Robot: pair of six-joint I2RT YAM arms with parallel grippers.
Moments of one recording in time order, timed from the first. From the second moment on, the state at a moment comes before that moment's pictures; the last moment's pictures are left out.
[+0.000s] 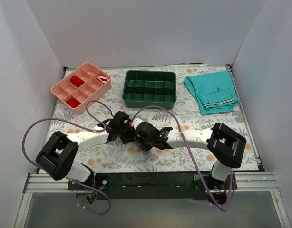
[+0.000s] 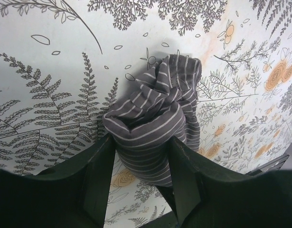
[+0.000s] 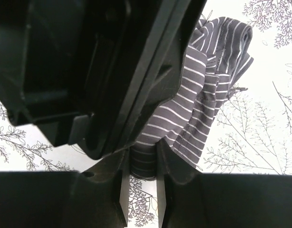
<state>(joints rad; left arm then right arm) -0.64 1.42 0.63 -0.14 0.08 -1.03 1.16 1.69 0.98 -0.23 0.15 0.23</state>
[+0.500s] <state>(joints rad) -0.63 1.42 0.70 -0.29 0.02 -1.00 1.03 1.65 0.86 -0.02 -0.17 0.30</state>
